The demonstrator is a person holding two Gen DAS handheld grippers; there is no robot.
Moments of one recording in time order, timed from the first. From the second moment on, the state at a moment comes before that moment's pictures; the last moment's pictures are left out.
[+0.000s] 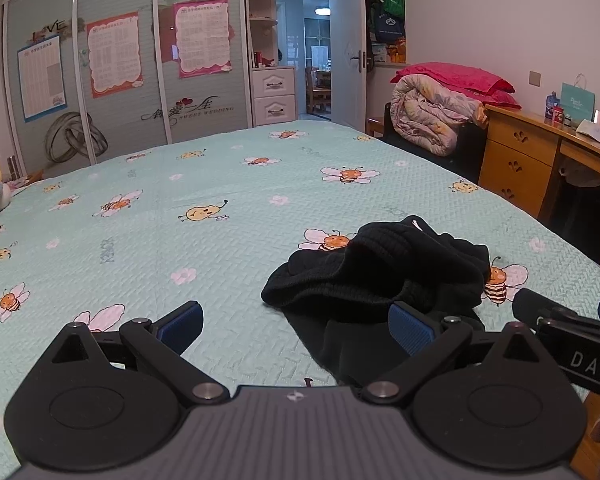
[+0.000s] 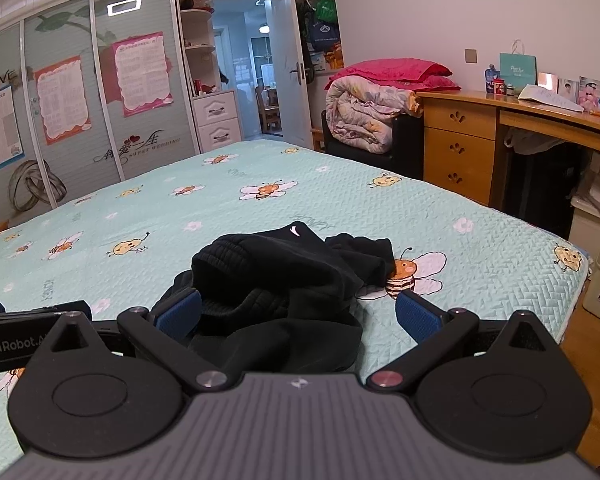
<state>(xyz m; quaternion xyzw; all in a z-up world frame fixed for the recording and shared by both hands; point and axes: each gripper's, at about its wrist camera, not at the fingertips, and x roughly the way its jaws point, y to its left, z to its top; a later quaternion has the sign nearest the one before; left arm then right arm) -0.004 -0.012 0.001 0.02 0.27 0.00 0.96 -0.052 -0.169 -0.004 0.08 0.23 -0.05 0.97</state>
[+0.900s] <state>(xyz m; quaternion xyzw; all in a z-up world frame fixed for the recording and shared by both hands) -0.002 -0.005 -0.001 0.02 0.28 0.00 0.96 -0.050 -0.160 -0.008 0.09 0.24 -0.04 0.97</state>
